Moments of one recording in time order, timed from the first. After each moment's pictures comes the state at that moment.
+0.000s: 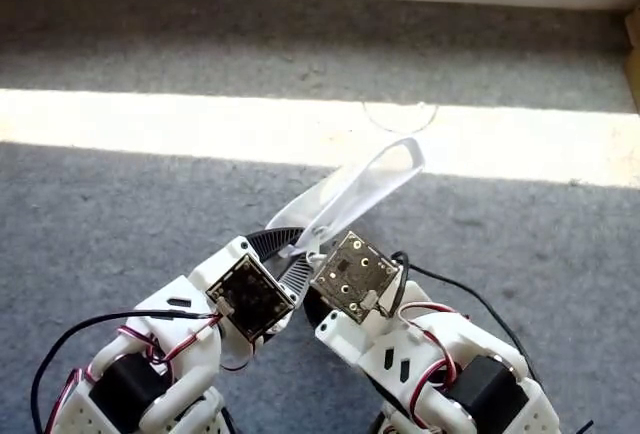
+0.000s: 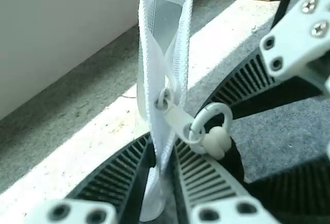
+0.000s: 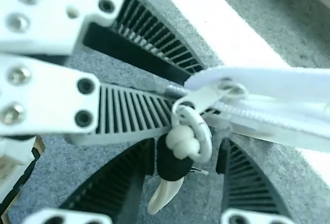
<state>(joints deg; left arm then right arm) 33.9 -90.4 66.2 58.2 -8.6 -46.5 -81.1 51.6 74.5 14.0</state>
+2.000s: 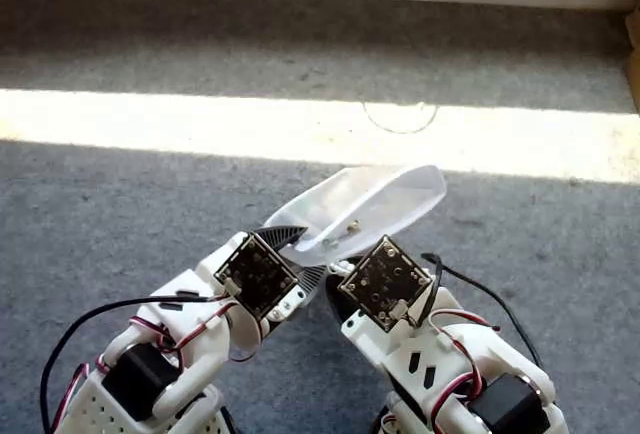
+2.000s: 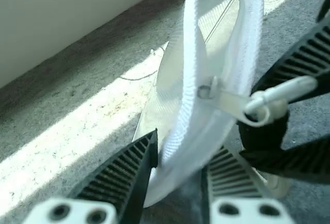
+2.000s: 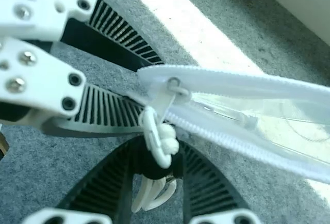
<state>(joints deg) 35.4 -89.6 68.9 54.9 -5.4 -38.2 -87.2 50.8 78.9 19.0</state>
